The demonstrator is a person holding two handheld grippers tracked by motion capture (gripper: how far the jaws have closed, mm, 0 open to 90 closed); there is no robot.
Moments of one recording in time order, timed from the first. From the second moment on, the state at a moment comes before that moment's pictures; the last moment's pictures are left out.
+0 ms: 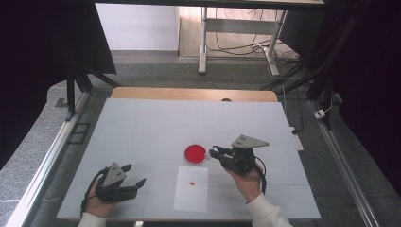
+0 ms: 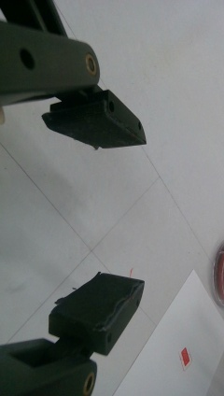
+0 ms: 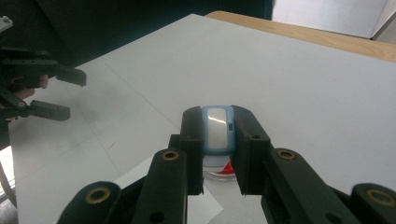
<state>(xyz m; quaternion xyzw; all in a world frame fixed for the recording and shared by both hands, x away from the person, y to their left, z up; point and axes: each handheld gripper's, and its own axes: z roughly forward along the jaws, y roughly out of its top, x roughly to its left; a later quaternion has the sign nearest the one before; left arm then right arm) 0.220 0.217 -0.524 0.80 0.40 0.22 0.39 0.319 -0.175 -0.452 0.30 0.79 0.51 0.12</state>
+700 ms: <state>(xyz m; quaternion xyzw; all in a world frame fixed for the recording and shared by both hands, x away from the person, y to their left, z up) 0.222 0.215 -0.527 0.81 0.40 0.21 0.38 0.340 -0.182 -0.453 0.32 0.80 0.49 0.15</state>
